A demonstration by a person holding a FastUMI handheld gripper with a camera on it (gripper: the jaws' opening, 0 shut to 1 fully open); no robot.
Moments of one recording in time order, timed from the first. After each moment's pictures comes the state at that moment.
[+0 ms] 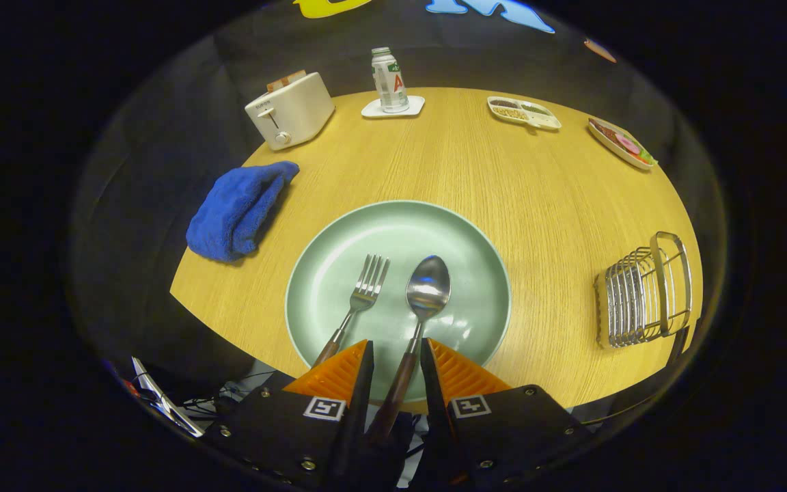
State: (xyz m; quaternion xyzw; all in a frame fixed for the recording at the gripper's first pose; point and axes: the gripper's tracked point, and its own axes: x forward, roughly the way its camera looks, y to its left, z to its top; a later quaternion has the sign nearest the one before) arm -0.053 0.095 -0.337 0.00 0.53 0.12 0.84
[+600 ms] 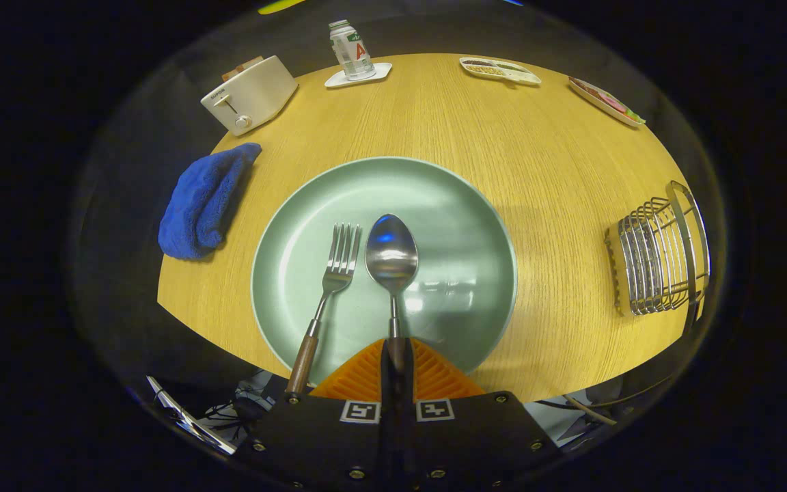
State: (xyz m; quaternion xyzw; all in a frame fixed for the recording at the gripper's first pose) arm -0.058 0.086 -0.361 0.02 0.58 0.08 0.81
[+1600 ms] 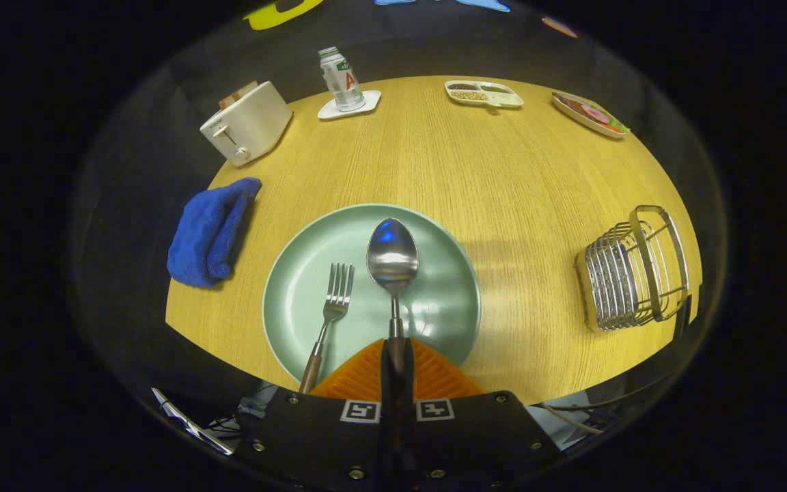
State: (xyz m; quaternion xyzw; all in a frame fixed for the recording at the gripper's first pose) arm -0.033 0.070 -0.324 0.04 0.52 0.06 0.85
